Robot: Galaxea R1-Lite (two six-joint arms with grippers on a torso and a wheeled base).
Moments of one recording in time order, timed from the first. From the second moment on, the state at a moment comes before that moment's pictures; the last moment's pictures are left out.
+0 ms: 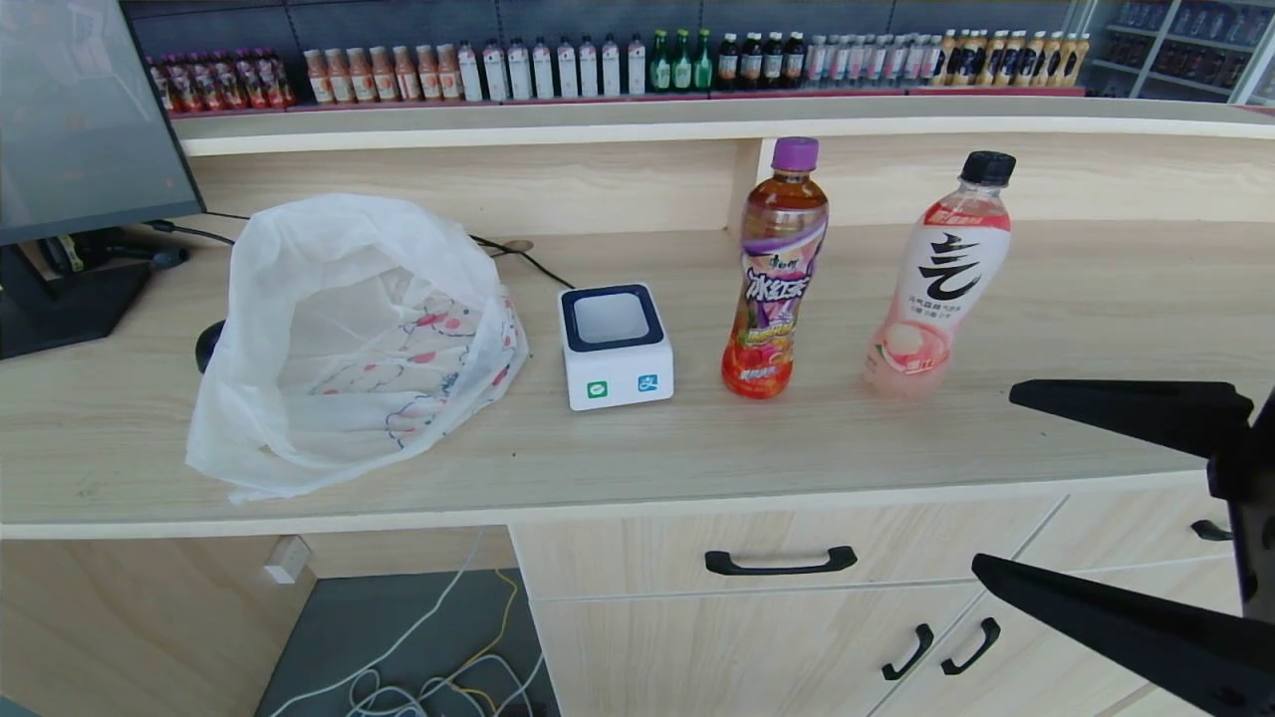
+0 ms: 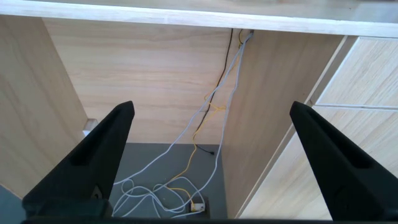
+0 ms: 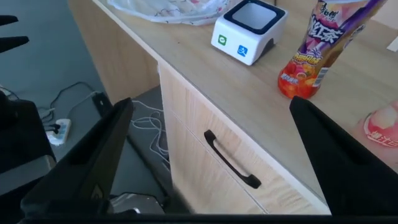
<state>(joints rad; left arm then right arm) 0.00 0.00 0.00 0.00 0.00 0.00 0.74 1.06 -0.70 -0.23 0.13 -0.21</state>
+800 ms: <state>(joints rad) 0.00 0.00 0.00 0.00 0.00 0.00 0.80 1.36 -0.71 -0.68 -0.29 -0.20</state>
